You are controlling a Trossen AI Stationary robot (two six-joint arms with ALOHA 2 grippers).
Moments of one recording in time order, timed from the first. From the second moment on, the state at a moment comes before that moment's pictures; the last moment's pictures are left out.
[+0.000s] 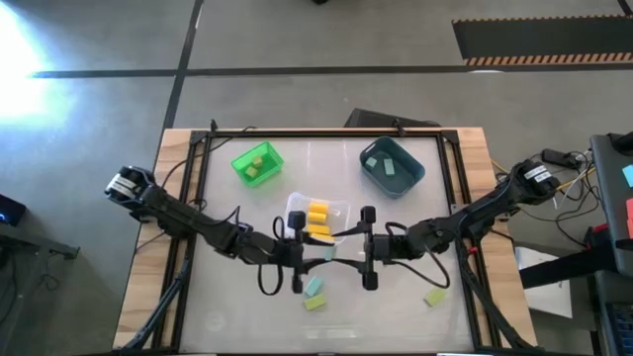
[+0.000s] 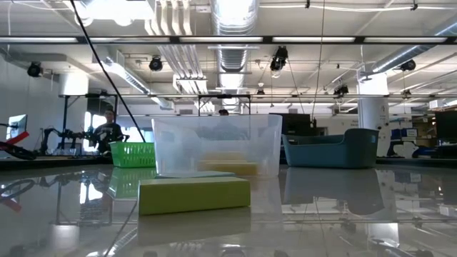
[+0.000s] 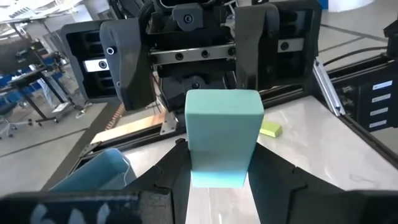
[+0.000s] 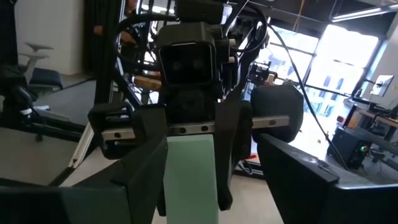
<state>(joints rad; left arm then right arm) -0.41 1.53 1.01 0.40 -0.45 0.24 0.42 1.47 0.81 0.74 0.38 -0.26</state>
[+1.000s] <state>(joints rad) -0.35 1.53 1.01 0.31 -0.46 0.16 0.42 1.46 0.93 0.37 0.55 -0.20</state>
